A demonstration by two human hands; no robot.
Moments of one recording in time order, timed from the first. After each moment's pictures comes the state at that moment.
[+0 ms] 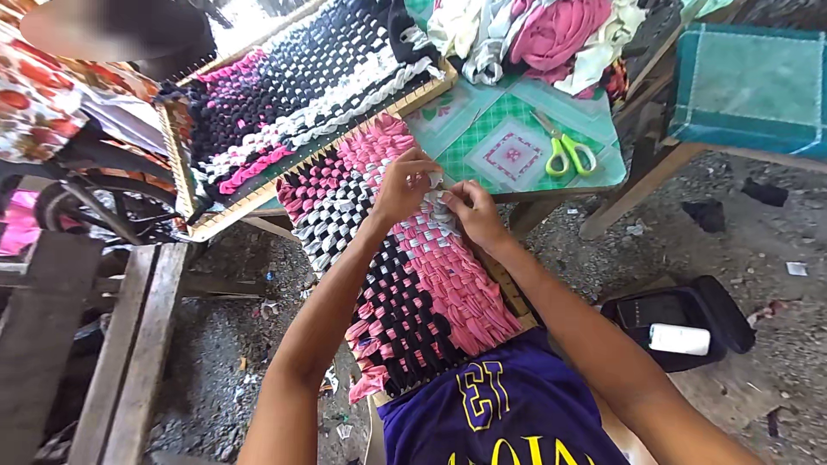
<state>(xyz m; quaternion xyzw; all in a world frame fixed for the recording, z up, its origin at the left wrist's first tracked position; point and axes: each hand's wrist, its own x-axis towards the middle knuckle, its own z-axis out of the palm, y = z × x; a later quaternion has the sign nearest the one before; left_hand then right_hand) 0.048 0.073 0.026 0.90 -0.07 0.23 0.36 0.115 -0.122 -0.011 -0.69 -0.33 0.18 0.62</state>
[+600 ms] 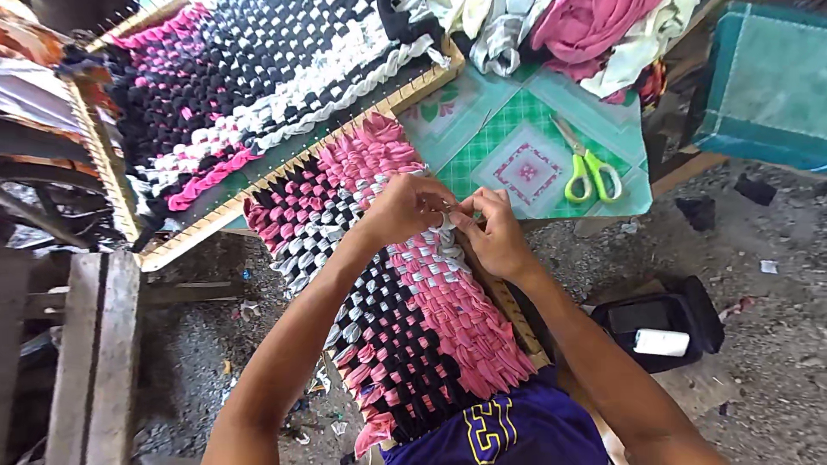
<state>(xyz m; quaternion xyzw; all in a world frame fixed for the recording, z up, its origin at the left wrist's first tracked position) 0.065 0.085 0.061 0.88 -0.02 -0.02 0.48 0.140 -0.119 0.018 -0.78 -0.39 0.14 0.47</state>
